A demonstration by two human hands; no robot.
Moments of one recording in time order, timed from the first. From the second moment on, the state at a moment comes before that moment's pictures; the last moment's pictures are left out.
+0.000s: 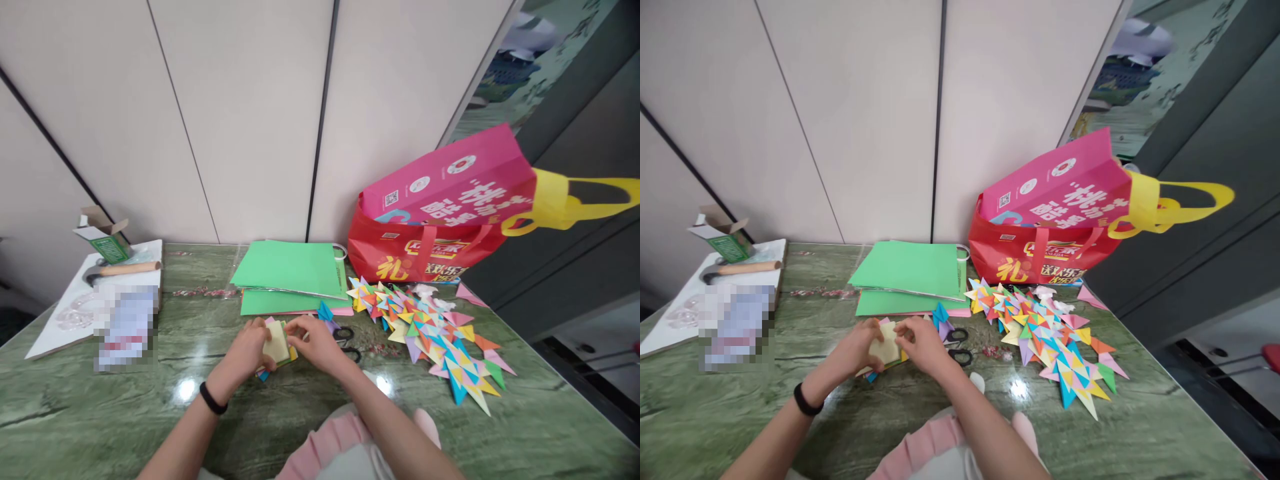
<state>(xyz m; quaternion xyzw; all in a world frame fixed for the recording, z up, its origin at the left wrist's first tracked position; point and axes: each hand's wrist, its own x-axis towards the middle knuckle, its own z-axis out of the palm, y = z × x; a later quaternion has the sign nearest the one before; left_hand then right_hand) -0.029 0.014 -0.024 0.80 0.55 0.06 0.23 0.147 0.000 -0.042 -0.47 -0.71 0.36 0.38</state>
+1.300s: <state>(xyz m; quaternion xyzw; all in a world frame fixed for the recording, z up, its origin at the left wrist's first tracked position) -0.019 0.010 -0.012 0.82 0.55 -0.01 0.16 0.145 0.003 -0.064 -0.49 -0.65 0.47 0.34</state>
